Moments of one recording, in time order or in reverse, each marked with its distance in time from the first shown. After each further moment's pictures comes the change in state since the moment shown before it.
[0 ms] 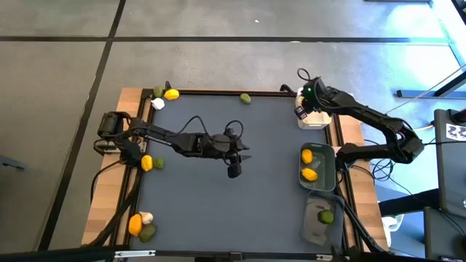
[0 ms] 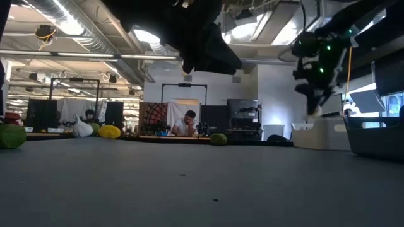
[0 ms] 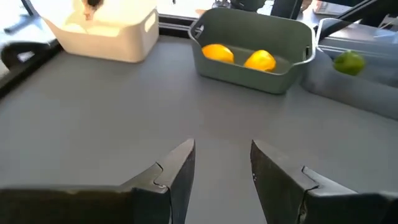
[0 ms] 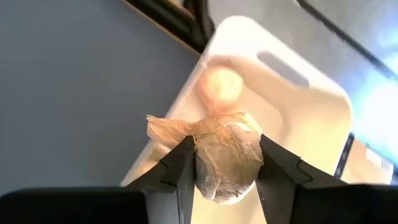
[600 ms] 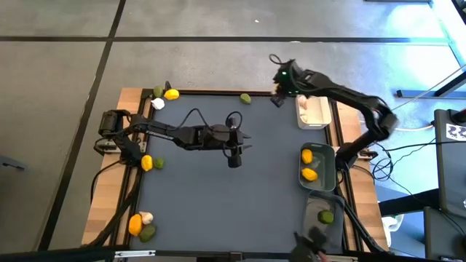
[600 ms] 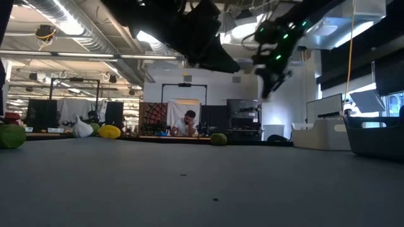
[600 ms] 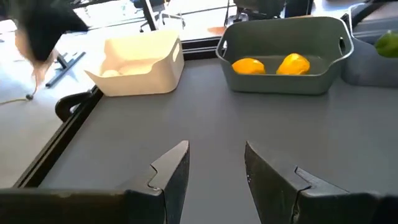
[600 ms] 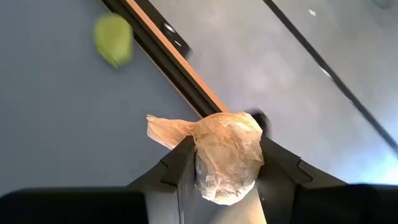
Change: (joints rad) left arm 0.090 0.000 0.000 0.059 -0.001 0.289; right arm 0.160 0.327 0.473 -0.065 -0.059 -0.114
